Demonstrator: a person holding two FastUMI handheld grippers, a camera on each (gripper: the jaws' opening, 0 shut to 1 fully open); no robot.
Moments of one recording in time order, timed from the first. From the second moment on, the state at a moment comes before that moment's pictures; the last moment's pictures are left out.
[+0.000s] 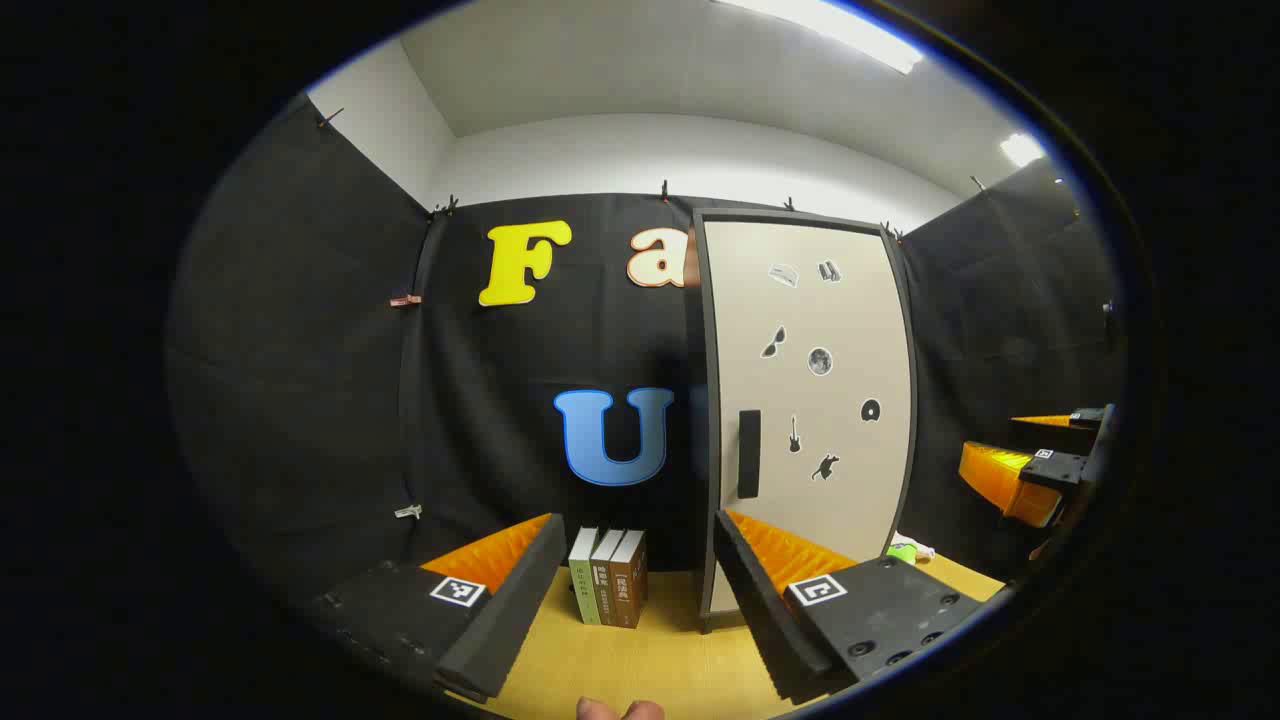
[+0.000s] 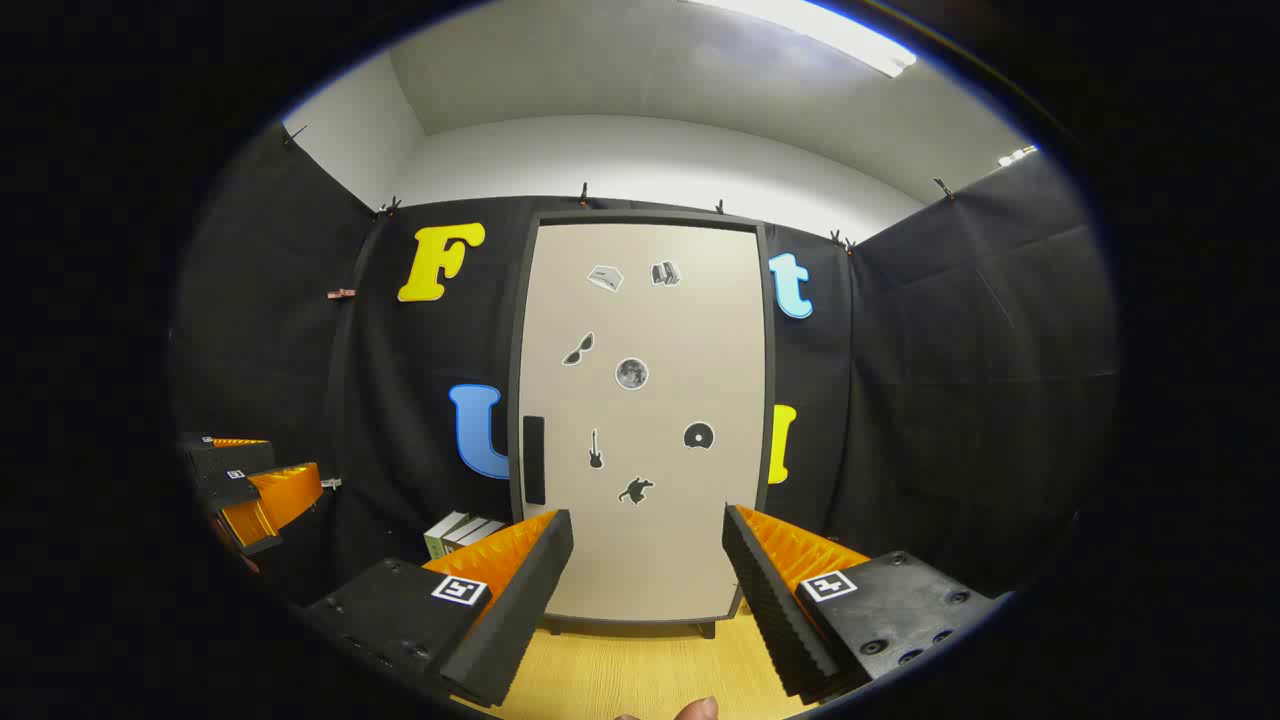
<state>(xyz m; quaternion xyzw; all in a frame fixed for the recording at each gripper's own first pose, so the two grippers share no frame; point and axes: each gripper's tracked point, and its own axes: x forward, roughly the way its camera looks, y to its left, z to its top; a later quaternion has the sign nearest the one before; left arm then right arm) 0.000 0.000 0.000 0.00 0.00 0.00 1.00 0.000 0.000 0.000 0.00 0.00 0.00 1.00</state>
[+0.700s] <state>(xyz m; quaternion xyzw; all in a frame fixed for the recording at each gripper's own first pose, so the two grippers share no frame) 0.002 -0.005 0.001 0.01 0.00 0.00 1.00 0.003 0.000 -0.004 0.00 0.01 0.00 1.00</state>
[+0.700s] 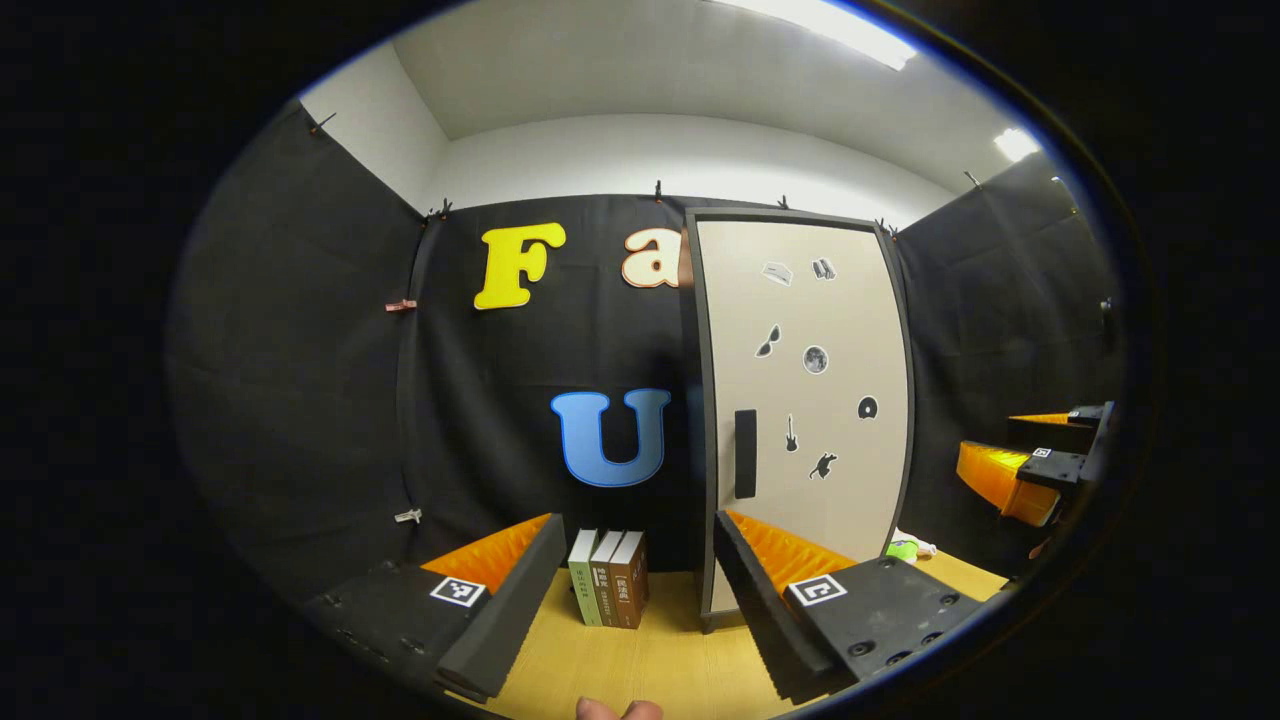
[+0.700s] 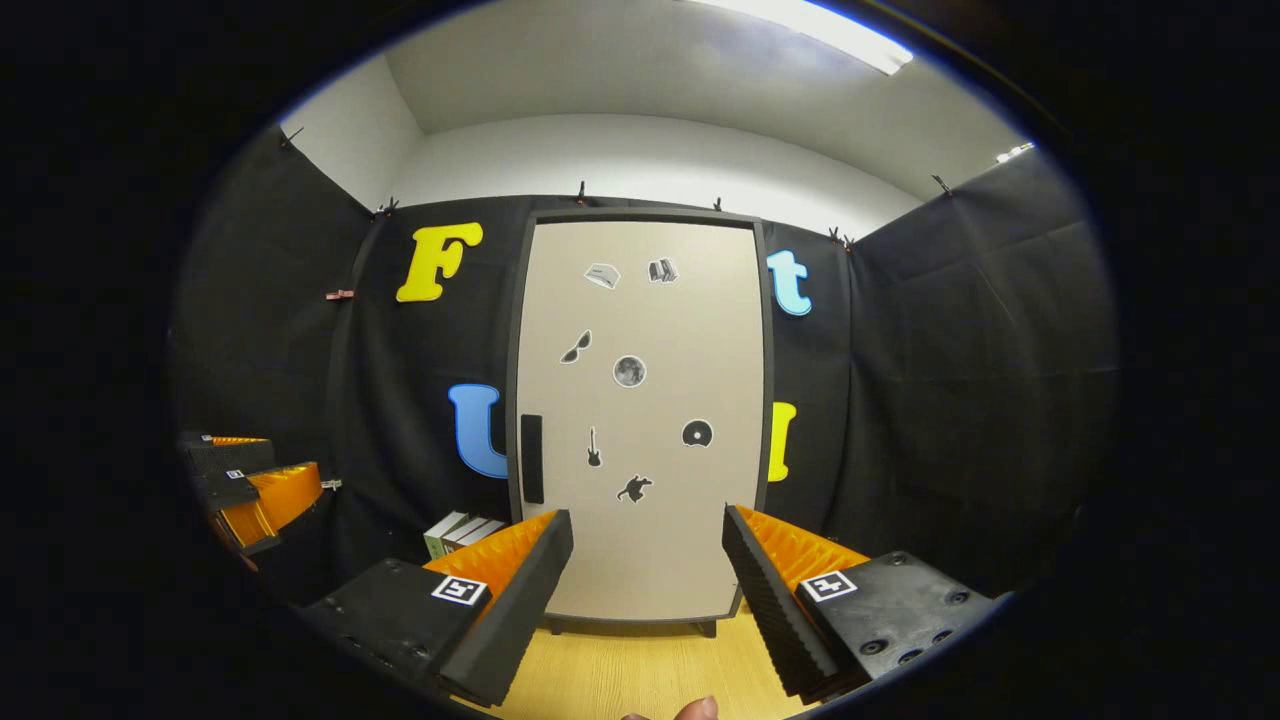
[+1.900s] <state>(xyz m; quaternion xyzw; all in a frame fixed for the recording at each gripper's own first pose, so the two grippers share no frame) 0.024 0.054 -0.022 0.00 0.01 0.02 1.00 0.134 0.118 -0.017 0.02 0.00 0.07 1.00</state>
